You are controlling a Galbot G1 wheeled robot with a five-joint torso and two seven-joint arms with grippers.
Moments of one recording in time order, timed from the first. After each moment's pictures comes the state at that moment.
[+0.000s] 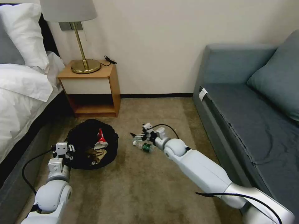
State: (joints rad) left arm 1.38 -1.18 -0.67 -1.85 -0.22 0.20 -0.23; right arm -0.52 1.26 -0.34 1.15 0.55 -0.12 -0.12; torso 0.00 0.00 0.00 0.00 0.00
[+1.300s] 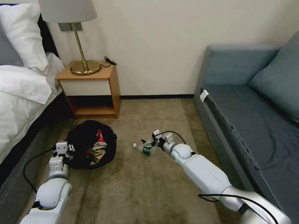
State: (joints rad) left arm 1.35 -1.18 -0.65 -1.81 -0.22 0.20 -0.23; right arm -0.54 1.28 -0.30 1.01 0.51 -0.09 -0.21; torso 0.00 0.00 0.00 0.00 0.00
